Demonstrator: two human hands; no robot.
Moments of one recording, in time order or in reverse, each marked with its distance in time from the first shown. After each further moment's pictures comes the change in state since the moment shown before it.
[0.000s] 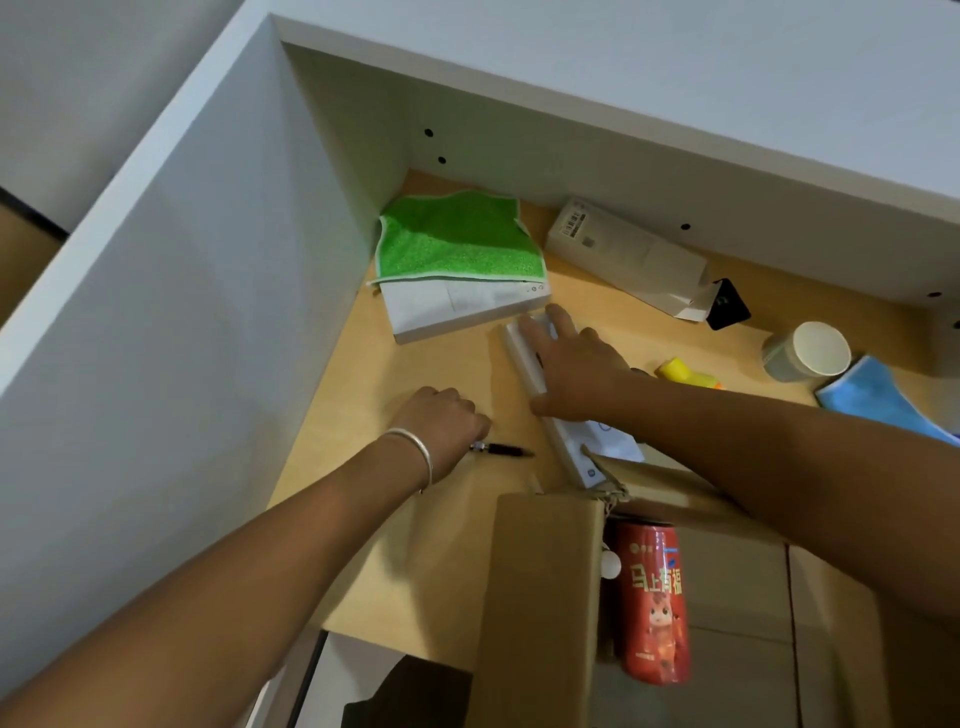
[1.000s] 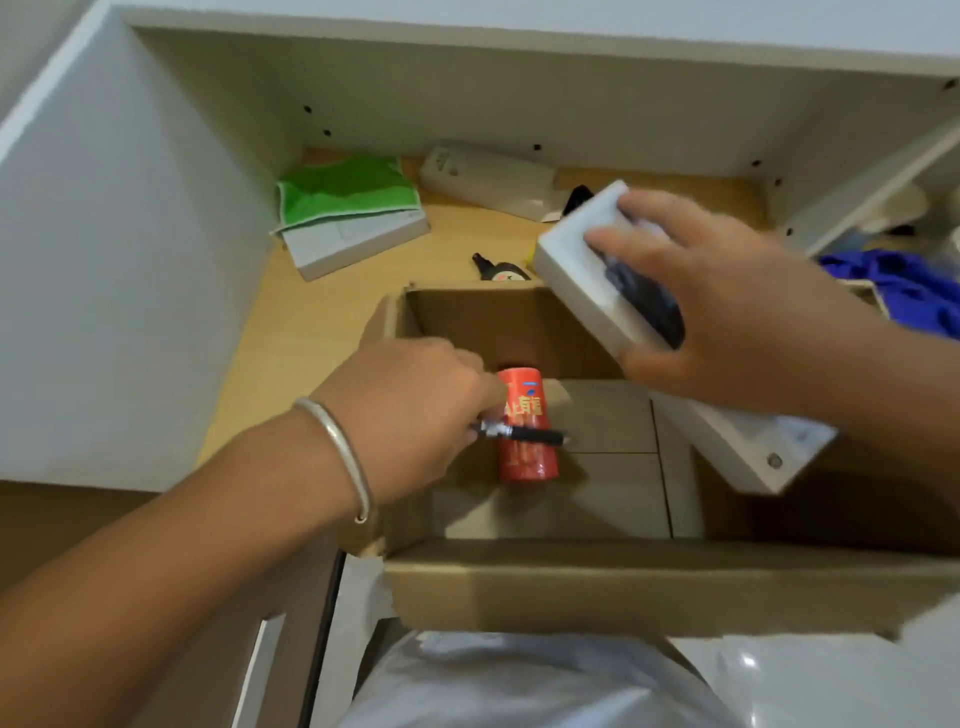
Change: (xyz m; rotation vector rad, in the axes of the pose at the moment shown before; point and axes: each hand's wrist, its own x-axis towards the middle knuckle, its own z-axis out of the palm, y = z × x) left_hand -0.156 0.202 -0.163 0.016 0.168 0.169; right_hand -0.350 0.071 -0.046 0.061 0.403 0.023
